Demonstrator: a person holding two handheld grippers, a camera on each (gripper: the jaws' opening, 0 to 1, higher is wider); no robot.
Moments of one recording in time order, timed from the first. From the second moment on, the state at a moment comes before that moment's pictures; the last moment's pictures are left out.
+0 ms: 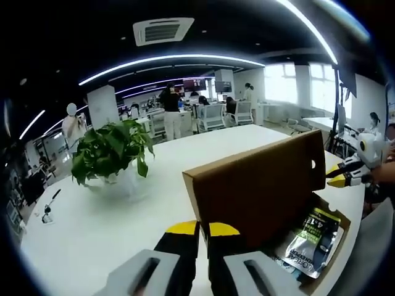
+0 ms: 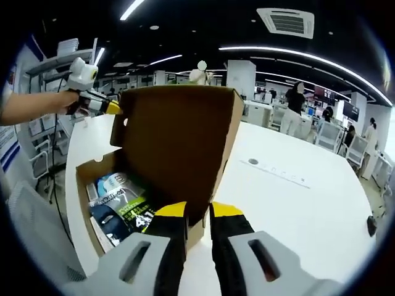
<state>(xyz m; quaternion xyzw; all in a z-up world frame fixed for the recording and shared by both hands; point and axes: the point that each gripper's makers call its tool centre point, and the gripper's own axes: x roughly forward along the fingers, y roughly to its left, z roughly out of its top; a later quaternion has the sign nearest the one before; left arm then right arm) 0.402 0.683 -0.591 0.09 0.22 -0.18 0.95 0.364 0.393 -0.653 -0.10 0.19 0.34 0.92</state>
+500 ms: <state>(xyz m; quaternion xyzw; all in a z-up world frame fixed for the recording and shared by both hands) 0.415 0.682 -0.595 0.08 0.23 -0.18 0.95 0.381 0.394 -0.669 -0.10 0.21 0.31 0.92</state>
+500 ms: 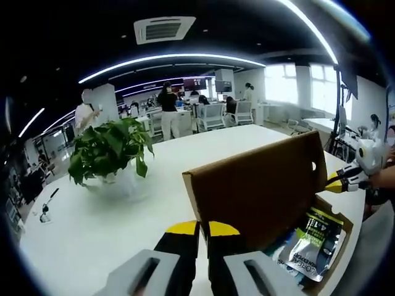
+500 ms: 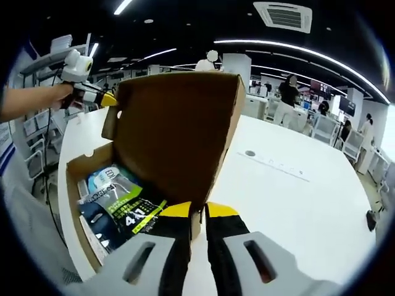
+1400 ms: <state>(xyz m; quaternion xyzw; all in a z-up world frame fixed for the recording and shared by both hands) 0.435 0.680 -0.613 0.09 0.24 -0.15 0.95 0.396 0.394 -0.670 -0.15 0.19 0.31 0.92</state>
